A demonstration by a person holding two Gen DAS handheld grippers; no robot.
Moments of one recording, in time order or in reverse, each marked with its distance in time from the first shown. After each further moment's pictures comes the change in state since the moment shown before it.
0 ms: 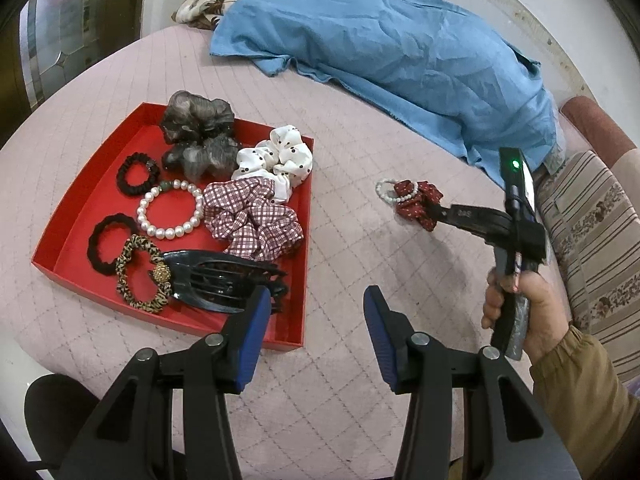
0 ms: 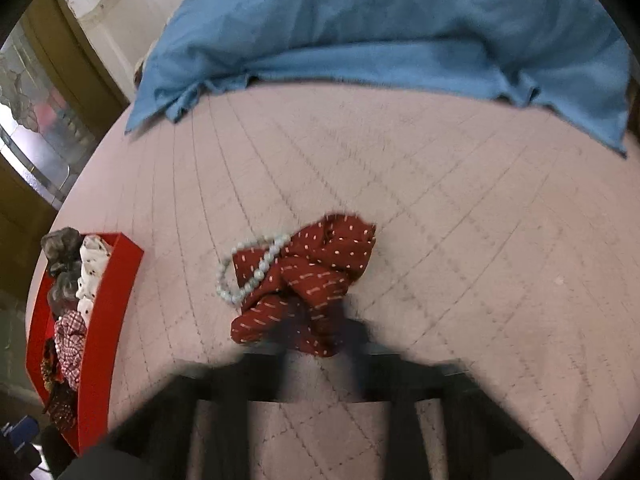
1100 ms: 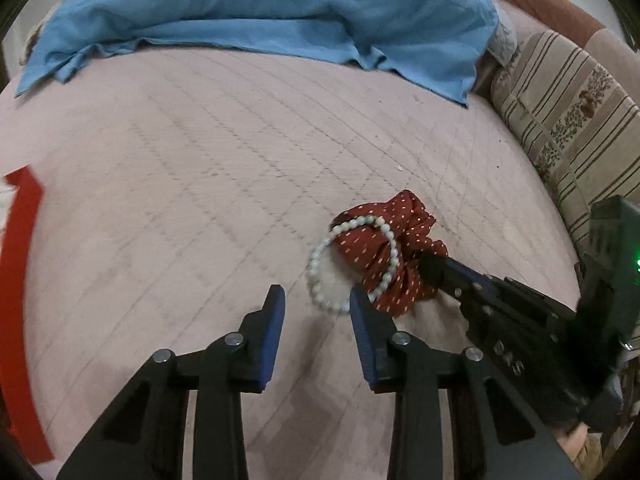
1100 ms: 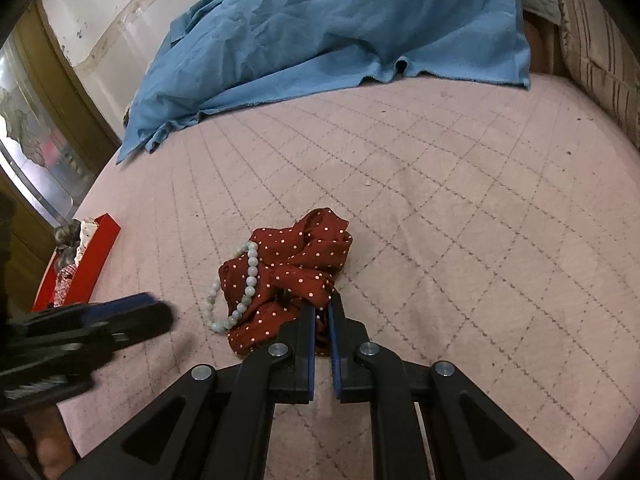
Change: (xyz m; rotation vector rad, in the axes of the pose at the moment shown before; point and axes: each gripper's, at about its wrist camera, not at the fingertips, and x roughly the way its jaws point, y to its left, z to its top) left arm 0.168 -0.205 0.006 0.309 0.189 -0.109; right arm -0.079 -0.124 -0.091 0.083 -0.161 0.003
